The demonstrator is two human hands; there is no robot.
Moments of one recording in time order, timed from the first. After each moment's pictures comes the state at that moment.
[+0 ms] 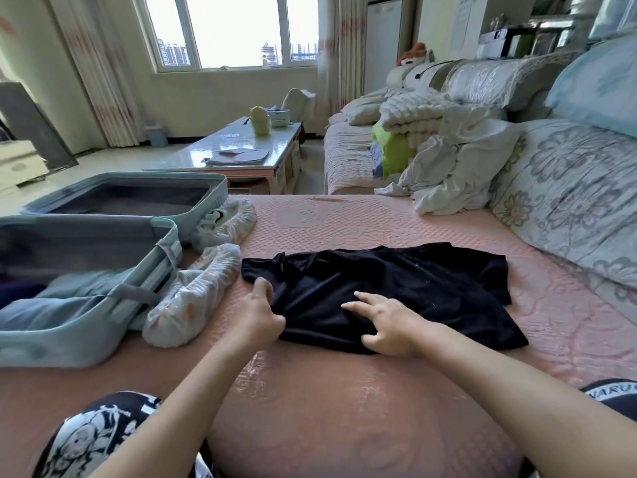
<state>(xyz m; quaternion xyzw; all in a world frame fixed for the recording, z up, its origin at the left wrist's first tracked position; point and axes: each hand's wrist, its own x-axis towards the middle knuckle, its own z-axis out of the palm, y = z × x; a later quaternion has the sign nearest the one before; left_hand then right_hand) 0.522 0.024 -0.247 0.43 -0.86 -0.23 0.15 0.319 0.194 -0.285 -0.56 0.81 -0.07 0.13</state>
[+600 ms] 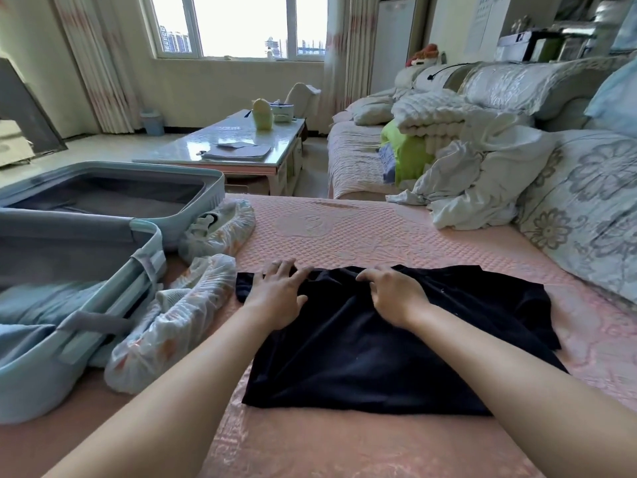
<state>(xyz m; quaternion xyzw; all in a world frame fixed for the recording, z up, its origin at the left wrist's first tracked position) 0.417 -0.089 -0.279 0.28 -0.96 0.01 0.03 0.245 0.088 -0.275 -0.49 0.86 -0.15 0.00</state>
